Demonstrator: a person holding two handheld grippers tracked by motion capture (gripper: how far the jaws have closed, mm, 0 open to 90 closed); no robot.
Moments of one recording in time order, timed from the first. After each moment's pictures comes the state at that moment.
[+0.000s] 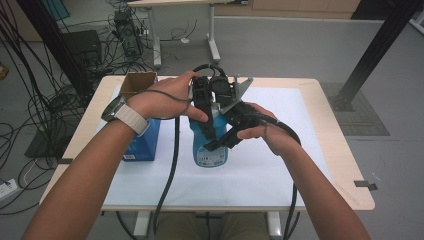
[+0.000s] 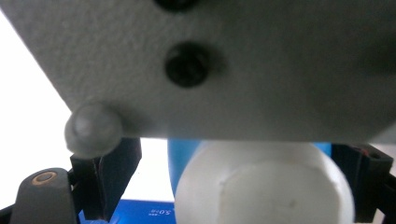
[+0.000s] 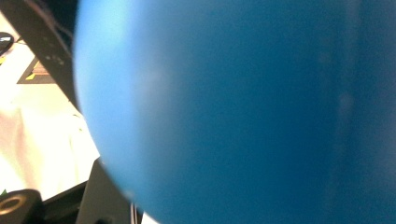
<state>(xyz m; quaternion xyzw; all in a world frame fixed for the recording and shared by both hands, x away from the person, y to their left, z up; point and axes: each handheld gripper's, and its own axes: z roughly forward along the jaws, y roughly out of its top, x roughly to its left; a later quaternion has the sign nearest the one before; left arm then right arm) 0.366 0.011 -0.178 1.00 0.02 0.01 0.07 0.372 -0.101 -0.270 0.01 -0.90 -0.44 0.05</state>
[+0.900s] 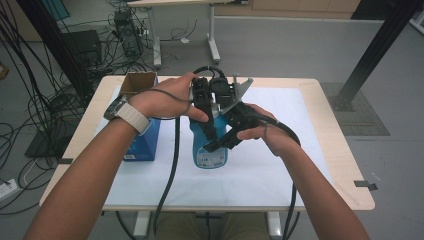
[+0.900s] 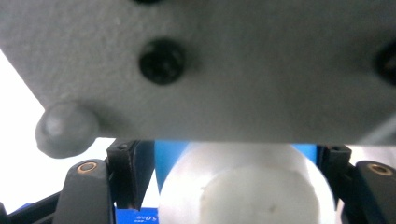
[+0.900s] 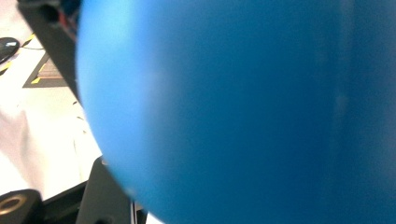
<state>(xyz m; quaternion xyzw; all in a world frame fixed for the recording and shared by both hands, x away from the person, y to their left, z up) 0.367 0.011 -0.182 1.00 0.03 -0.02 0.08 0.372 -0.101 -0.273 0.01 -0.89 -0.44 0.06</state>
